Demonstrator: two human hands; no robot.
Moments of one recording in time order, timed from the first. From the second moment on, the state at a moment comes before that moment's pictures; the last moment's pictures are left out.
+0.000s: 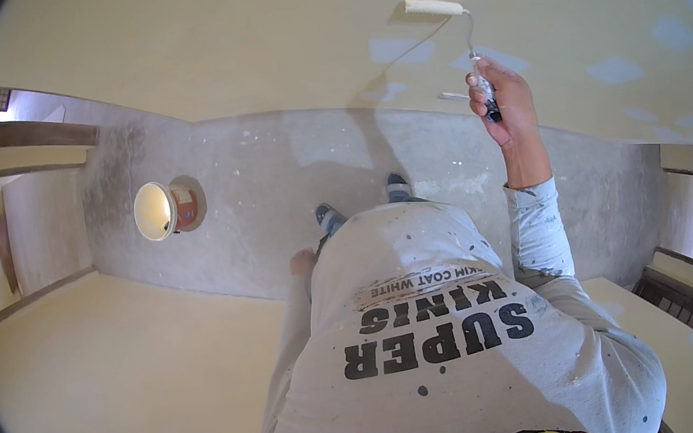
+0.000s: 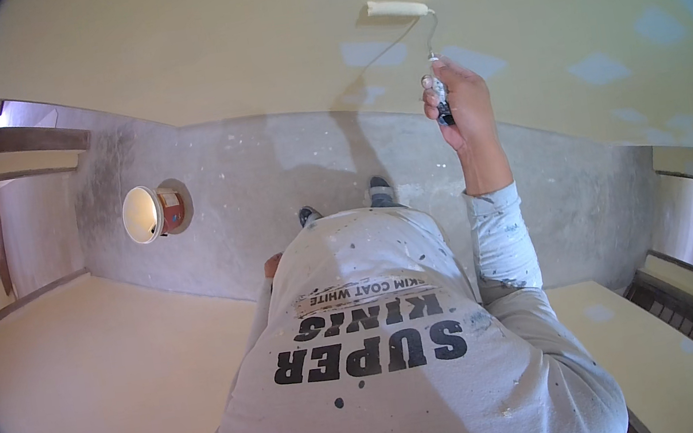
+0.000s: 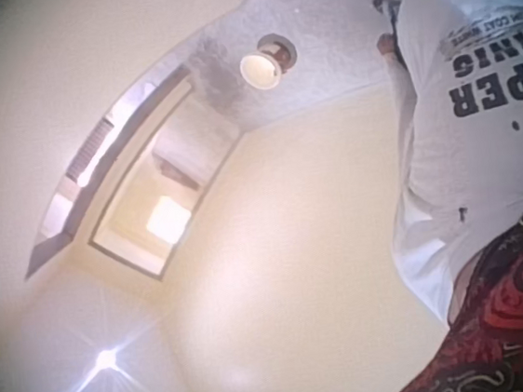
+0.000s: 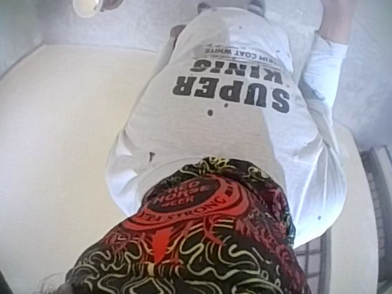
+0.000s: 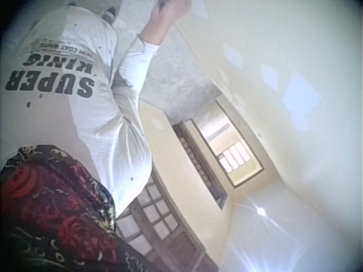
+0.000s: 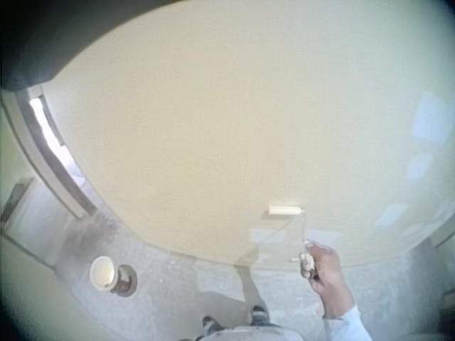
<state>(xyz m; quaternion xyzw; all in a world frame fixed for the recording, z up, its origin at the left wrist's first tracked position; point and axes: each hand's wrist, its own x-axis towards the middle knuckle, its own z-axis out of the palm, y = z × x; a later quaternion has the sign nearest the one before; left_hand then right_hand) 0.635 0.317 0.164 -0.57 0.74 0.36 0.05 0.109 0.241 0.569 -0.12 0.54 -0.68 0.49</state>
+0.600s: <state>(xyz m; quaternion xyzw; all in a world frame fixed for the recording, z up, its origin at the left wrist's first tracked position) 0.626 0.306 0.182 -0.56 0.74 0.37 0.02 0.058 0.238 0.473 -0.06 0.51 -0.67 0.53</state>
